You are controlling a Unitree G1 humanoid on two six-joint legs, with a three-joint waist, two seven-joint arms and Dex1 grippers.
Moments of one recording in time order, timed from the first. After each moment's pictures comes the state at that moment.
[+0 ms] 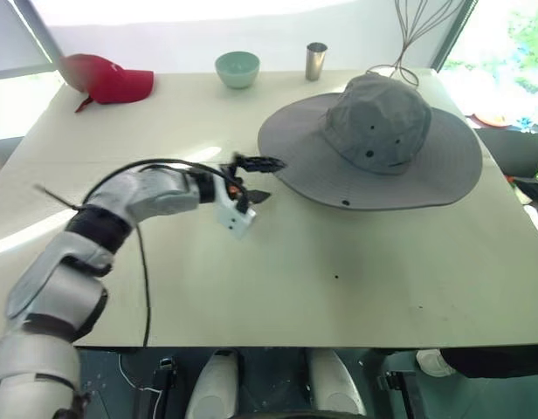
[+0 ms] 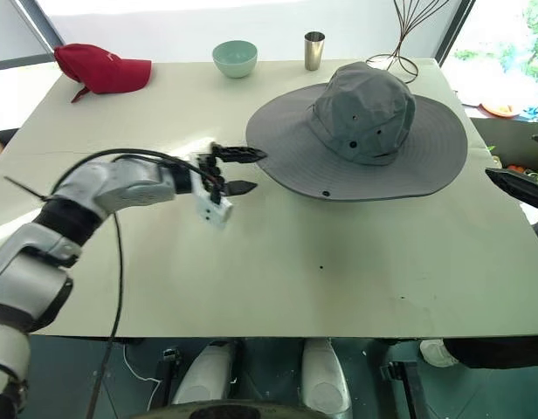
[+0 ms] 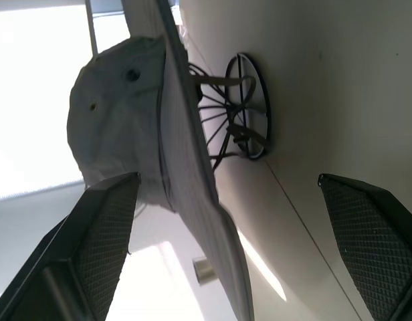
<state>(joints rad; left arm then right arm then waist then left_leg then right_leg) -0.95 0.79 -0.58 0.50 0.56 -0.92 -0.26 -0.01 -1.17 -0.86 -0.14 0.54 0.71 1.07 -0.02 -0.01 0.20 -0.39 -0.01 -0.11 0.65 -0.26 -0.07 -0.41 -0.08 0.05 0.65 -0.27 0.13</state>
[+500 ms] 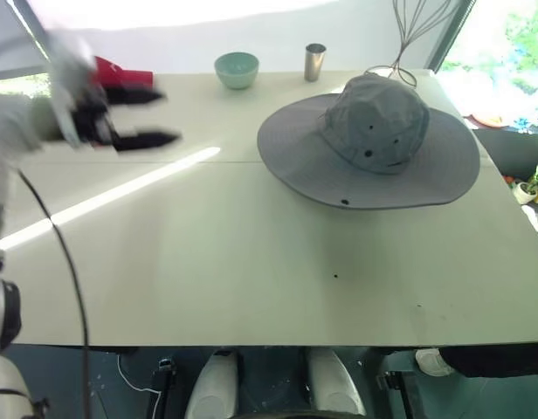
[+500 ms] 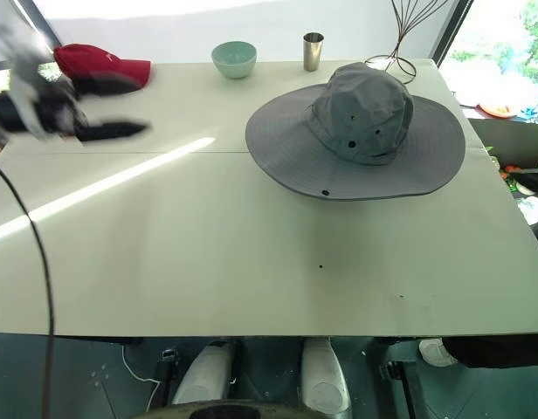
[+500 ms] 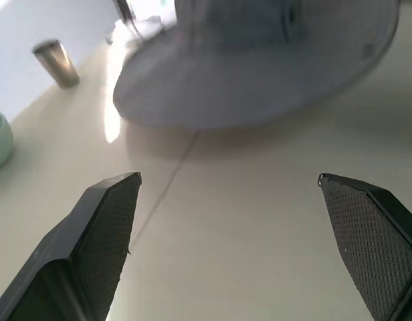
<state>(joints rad) -1.04 1.08 -0.09 0.39 -0.77 0.45 -1.30 -0.18 -1.36 -0.69 0.24 0.52 0.63 1.30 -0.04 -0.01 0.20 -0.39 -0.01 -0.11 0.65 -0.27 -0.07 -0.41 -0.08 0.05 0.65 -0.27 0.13</state>
